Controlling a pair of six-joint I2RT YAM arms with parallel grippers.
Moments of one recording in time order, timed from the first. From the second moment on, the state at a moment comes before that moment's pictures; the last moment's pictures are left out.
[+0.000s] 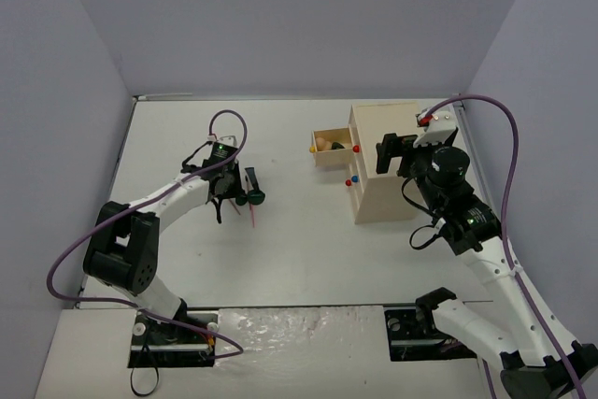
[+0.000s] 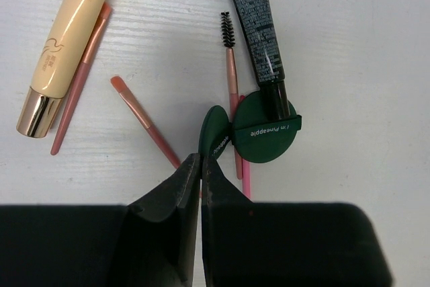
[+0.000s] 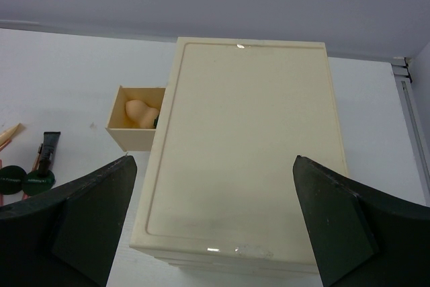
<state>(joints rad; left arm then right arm) -0.36 1.59 0.99 -0.35 -0.10 -0.44 0.39 0.86 0.94 -0.24 0.21 0.08</state>
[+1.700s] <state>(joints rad) -0.71 2.01 1.82 -0.27 0.00 -0.22 0.39 0.83 0.94 -0.24 0.22 0.08</state>
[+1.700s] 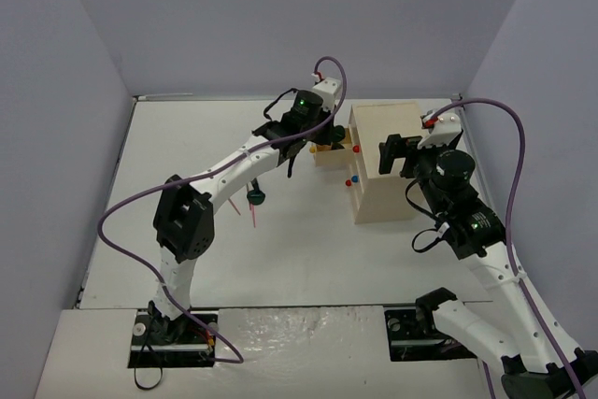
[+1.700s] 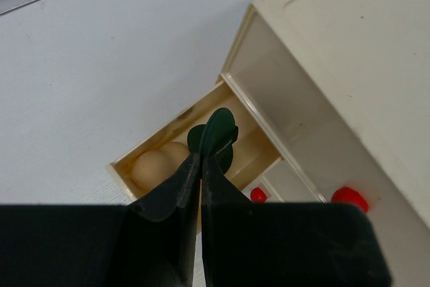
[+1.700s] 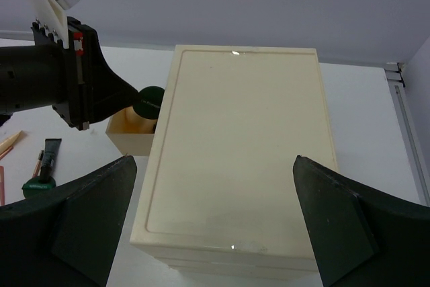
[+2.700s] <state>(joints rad) -0.71 1.70 1.49 -0.42 -0.26 -0.29 0.40 0.83 0.93 -0.24 0.22 0.08</state>
